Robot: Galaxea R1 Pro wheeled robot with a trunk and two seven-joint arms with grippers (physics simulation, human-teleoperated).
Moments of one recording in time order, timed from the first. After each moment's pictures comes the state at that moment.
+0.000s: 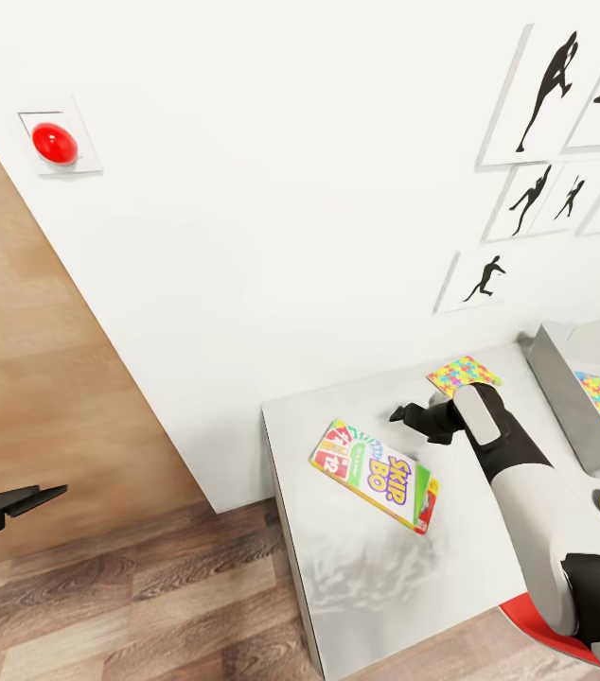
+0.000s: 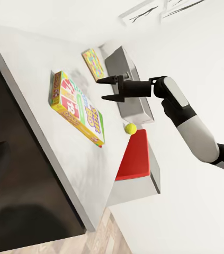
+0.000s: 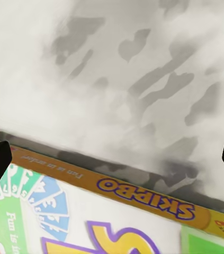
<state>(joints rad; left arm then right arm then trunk) -0.27 0.67 0.36 -1.20 0.55 0.91 -1.57 -1.02 -0.12 -0.03 -0.73 -0.75 0.99 -0.35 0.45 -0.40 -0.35</state>
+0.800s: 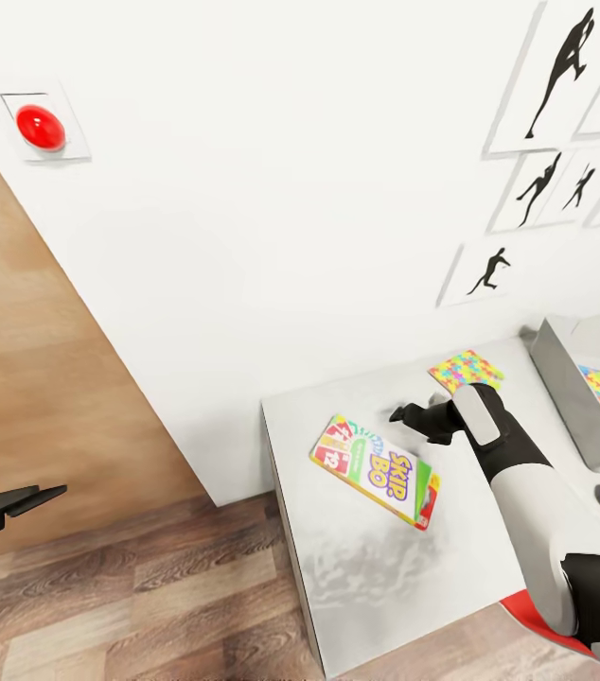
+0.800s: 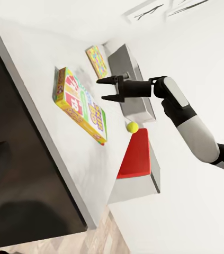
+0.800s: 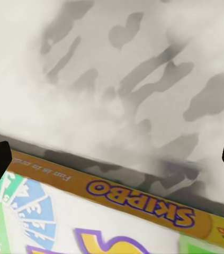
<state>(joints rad) -0.27 0.67 0.36 -1.20 0.55 0.91 -1.57 -1.02 -0.12 -0.03 -0.73 -0.75 0.99 -0.35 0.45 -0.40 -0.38</state>
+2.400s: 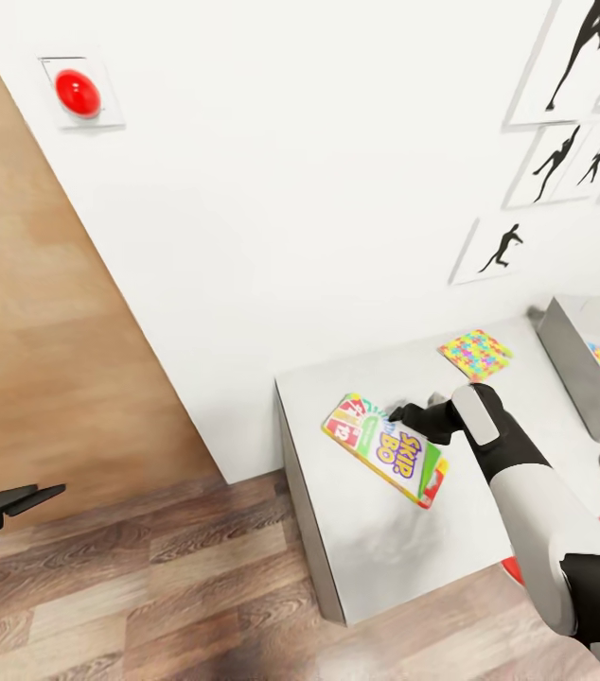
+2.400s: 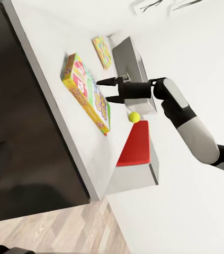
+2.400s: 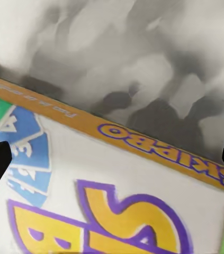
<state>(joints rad) -0.27 0.67 0.37 -1.20 0.55 0.91 -1.57 -1.01 -0.11 -0.03 -0.73 -0.75 0.99 -0.35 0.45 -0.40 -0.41</state>
